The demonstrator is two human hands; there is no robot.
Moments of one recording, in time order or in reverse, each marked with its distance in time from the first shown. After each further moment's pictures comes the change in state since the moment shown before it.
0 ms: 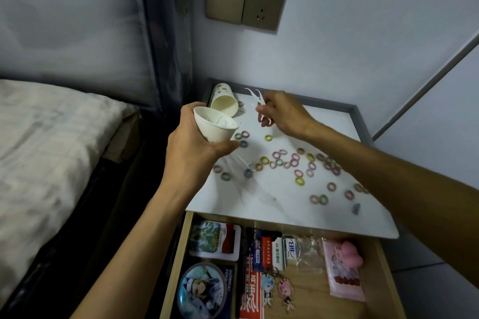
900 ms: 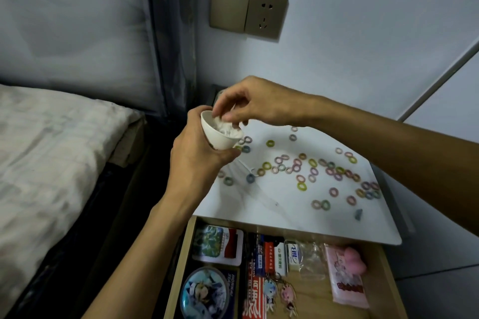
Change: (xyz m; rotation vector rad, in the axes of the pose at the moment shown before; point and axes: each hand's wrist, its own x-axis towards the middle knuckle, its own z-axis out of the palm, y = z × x) left_hand -0.003 0.008 0.000 0.079 0.019 0.083; right_hand -0.009 -0.082 -0.025 0.097 -0.408 -0.377
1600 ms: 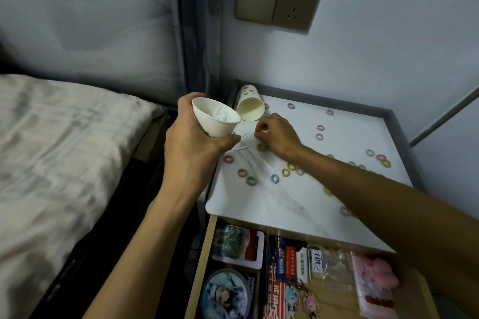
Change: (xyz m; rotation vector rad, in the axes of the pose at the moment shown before) left_hand 0.013 -0.018 -0.030 0.020 0.153 -0.027; right_hand 0.049 0.146 0.088 -0.255 0.436 0.391
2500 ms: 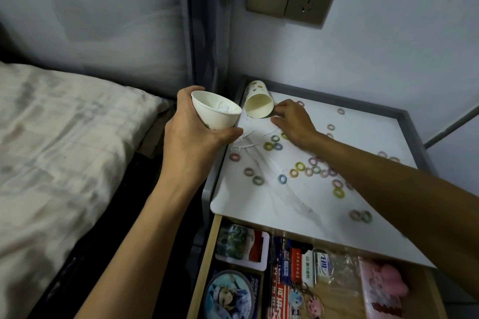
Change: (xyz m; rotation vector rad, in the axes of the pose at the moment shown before) left_hand 0.010 -0.005 -0.005 -0.028 0.009 -0.073; right_hand 0.032 0.026 -0.010 -0.050 0.014 -0.089
